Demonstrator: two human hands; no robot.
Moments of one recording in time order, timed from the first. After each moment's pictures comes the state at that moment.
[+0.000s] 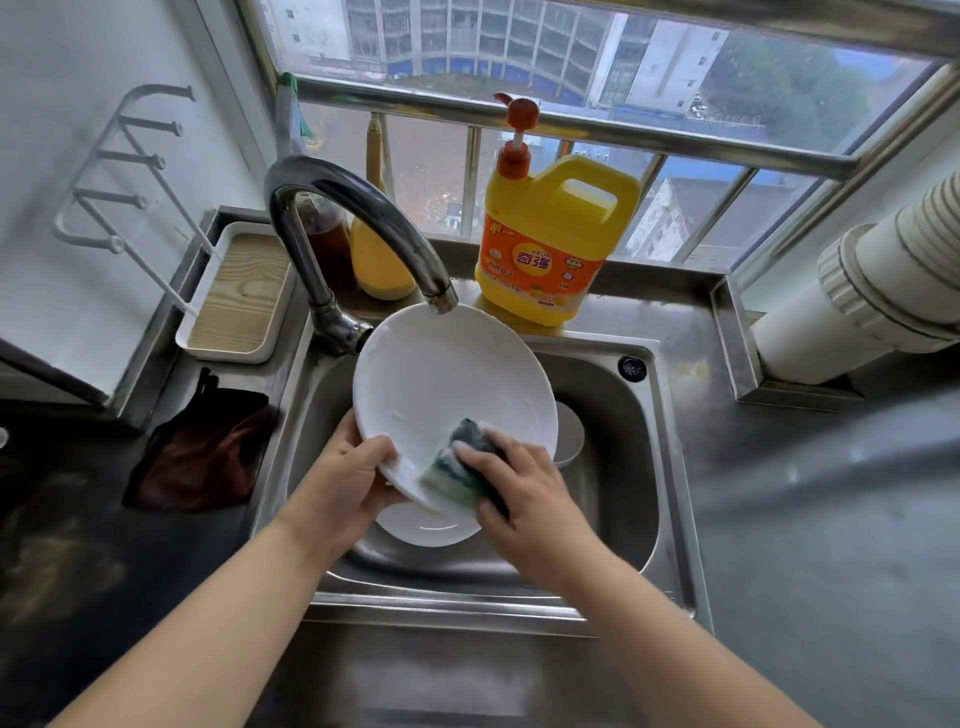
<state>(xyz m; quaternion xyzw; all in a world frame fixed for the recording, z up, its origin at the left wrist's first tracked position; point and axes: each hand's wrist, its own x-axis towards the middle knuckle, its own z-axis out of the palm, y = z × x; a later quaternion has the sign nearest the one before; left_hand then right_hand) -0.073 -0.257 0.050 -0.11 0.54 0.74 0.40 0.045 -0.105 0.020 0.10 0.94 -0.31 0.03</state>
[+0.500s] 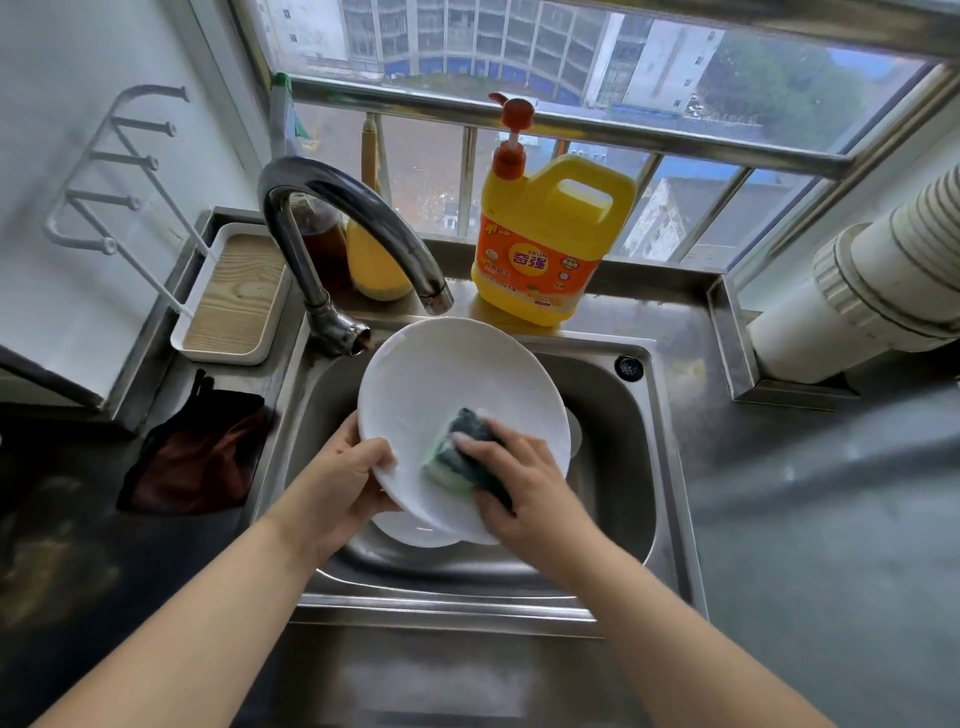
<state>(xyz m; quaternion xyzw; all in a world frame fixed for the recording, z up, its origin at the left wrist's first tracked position) -0.077 -0.261 0.050 -0.09 0.55 0.70 0.45 0.040 -0.097 0.019 0.10 0.93 -0.36 0.00</state>
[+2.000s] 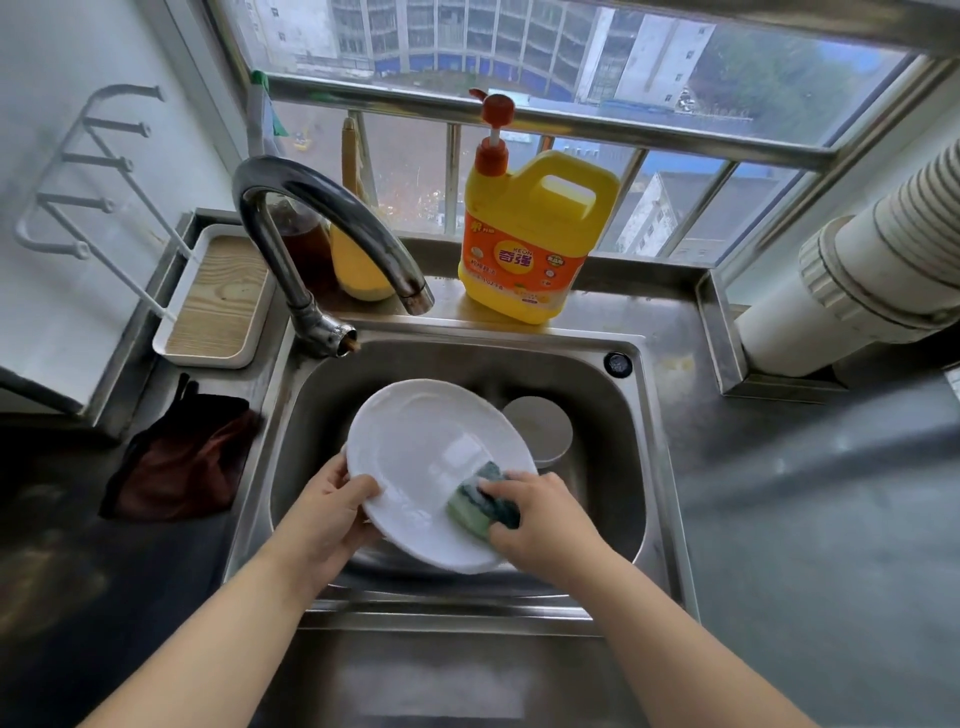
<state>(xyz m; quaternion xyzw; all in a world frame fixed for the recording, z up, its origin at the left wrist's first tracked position) -0.062 -0.270 0.013 -0.15 0.60 0.67 0.41 0.059 -0.085 0.010 0.21 0.91 -0.32 0.18</state>
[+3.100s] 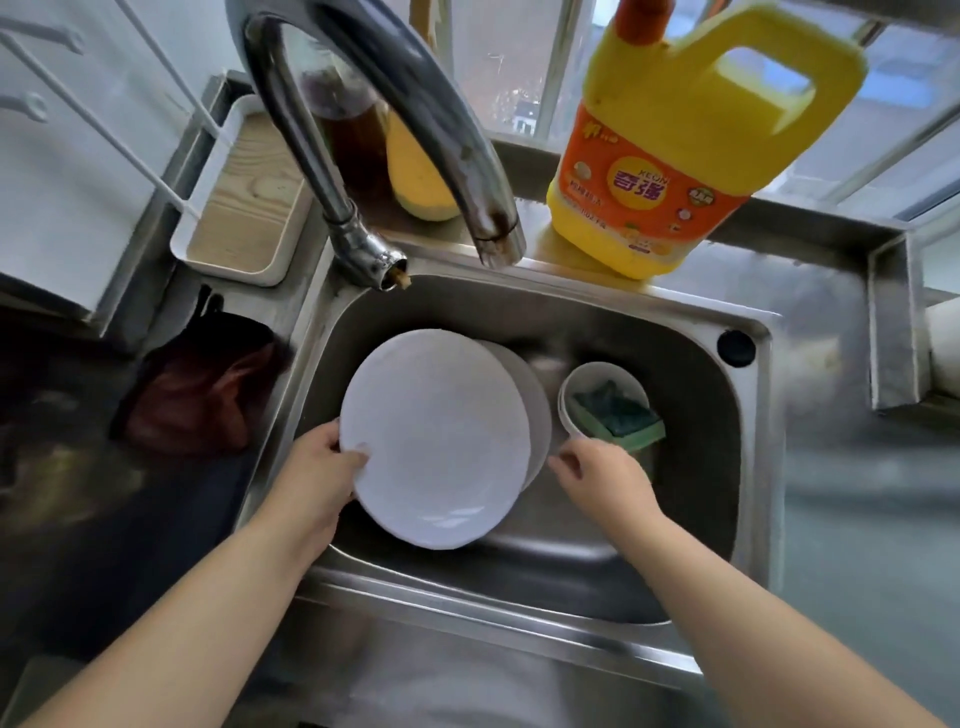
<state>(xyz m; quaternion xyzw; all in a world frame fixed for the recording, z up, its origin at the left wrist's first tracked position) -0.084 -0.284 -0.021 -0.22 0.73 0.56 0.33 0.022 -0.039 -0.094 0.21 0.92 -0.25 0.19</state>
